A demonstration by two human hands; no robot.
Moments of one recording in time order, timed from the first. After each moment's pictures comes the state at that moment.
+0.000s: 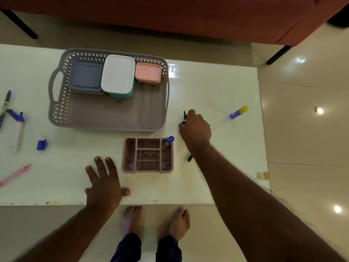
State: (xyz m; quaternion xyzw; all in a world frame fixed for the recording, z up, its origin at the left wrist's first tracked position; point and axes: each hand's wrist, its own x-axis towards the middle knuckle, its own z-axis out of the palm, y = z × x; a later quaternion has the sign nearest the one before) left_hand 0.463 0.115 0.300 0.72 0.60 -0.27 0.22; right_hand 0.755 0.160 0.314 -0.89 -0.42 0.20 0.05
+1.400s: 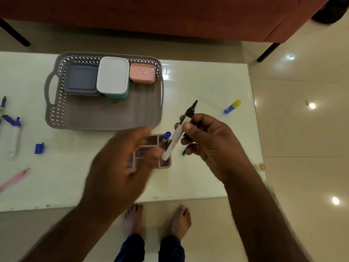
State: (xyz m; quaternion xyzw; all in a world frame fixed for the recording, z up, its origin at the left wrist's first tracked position) left_hand 0.534 0.123 0.481 0.80 0.42 0.26 0.34; right_hand 0.738 0.075 0.472 -0.59 -0.19 0.58 0.52
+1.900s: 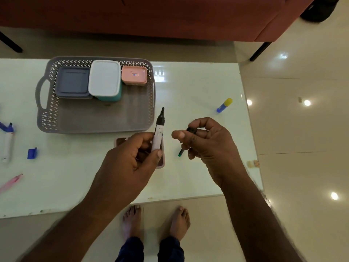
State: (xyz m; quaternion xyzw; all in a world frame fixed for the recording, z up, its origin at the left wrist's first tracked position) left_hand 0.552 0.118 0.477 0.74 0.45 0.15 0.47; right_hand 0.743 0.056 0.469 -0.68 -0.21 0.50 0.50
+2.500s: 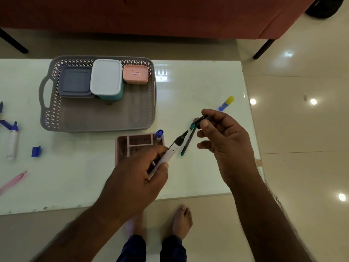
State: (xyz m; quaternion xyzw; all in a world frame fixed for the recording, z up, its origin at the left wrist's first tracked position) left_hand 0.553 0.097 0.462 0.79 0.43 0.07 0.43; right_hand 0.759 0.040 0.467 -0.64 -0.19 0.45 0.59
